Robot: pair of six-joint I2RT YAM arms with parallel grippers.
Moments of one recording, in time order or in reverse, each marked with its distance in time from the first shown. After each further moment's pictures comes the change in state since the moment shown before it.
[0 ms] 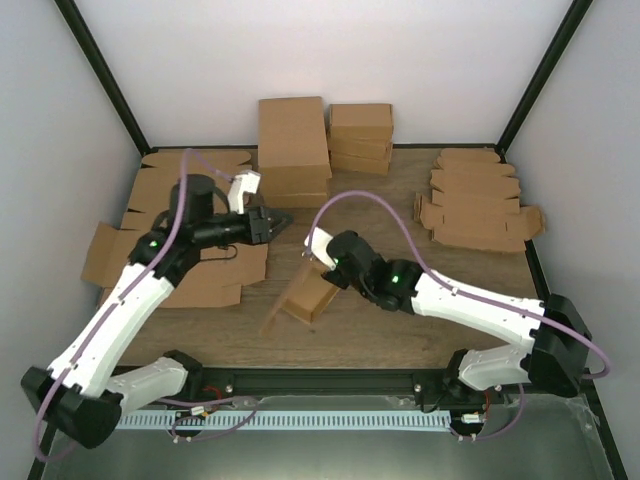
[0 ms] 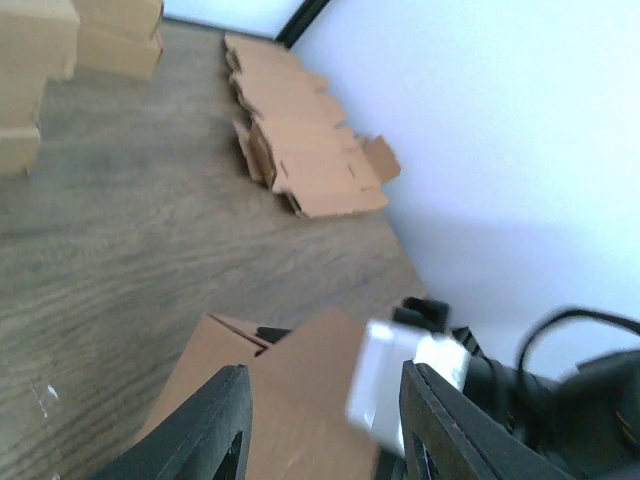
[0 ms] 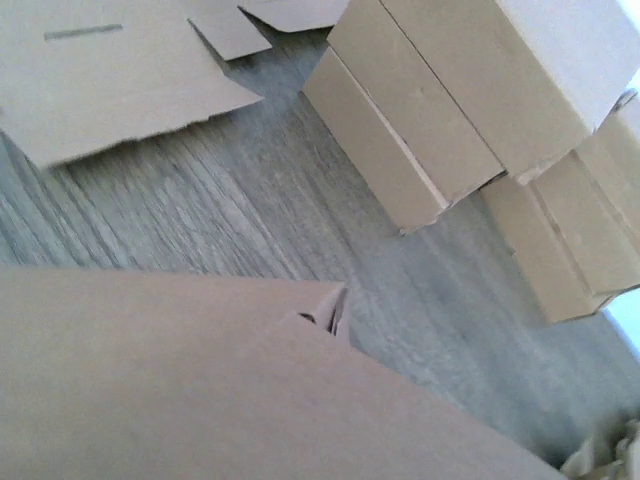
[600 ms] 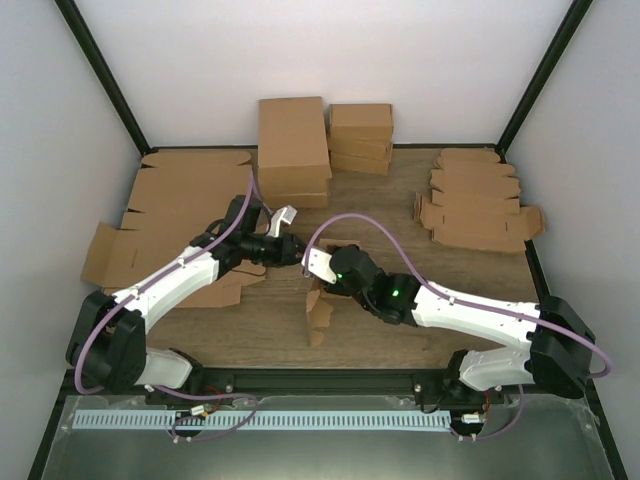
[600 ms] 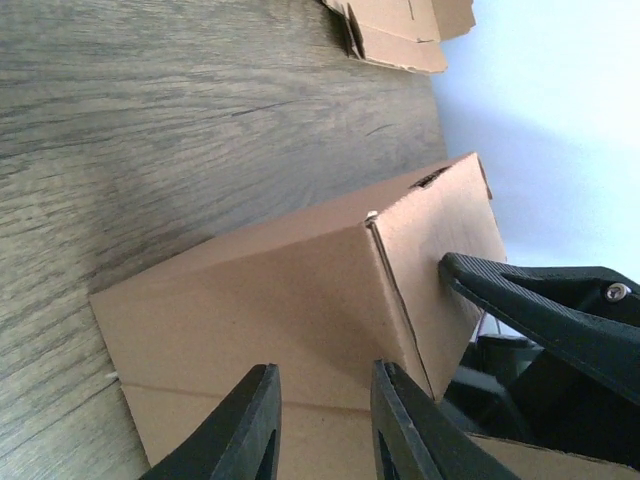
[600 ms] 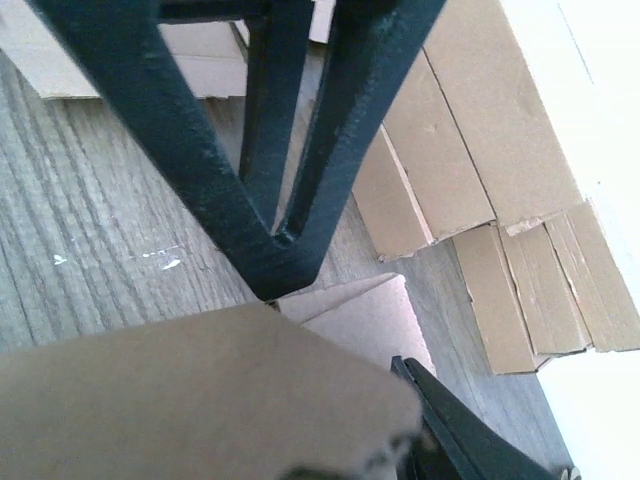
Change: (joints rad) left arm -0.044 0.264 -0.223 0.241 0.143 -0.079; right arm 0.026 -0.011 -0.099 0.128 -0.002 -0.190
